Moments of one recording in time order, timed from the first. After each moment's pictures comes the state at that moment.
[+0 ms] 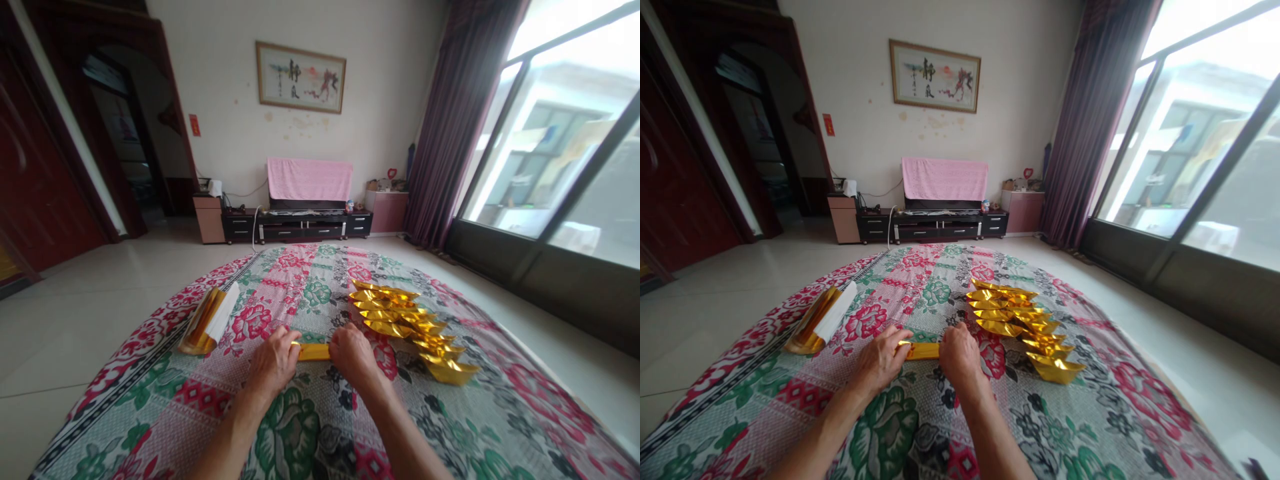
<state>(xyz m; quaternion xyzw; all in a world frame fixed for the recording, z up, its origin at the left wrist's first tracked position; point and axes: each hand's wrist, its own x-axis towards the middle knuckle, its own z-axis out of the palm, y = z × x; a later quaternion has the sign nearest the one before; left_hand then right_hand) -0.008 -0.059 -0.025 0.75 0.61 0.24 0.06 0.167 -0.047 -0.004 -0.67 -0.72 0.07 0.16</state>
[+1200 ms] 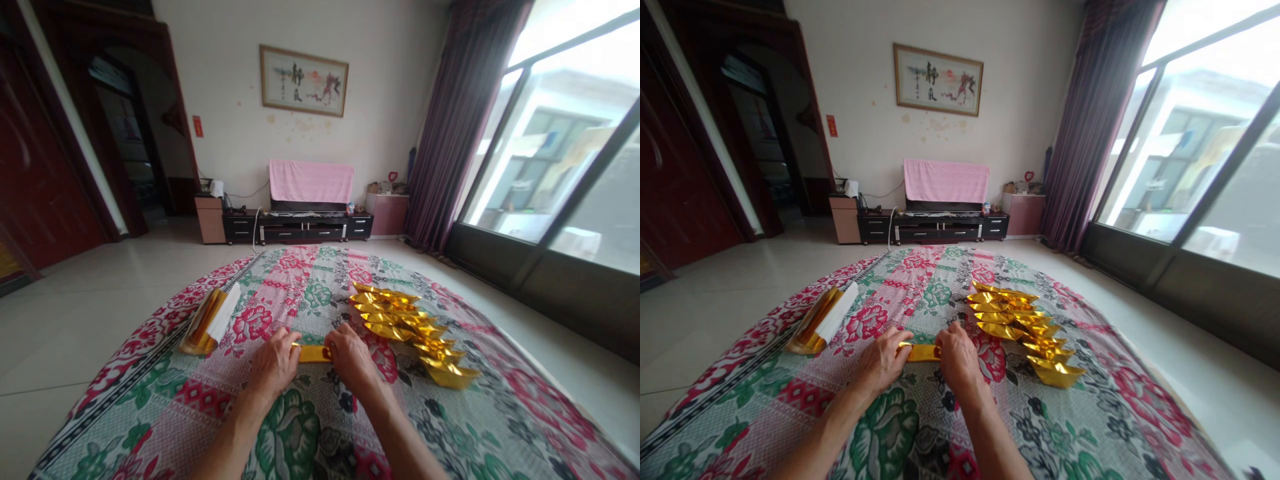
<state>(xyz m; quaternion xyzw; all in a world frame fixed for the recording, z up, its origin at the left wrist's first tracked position) -0.006 -0.060 -0.024 0.74 0.62 0.23 0.06 0.172 -0.051 -0.008 -0.58 -0.78 0.10 0.22</state>
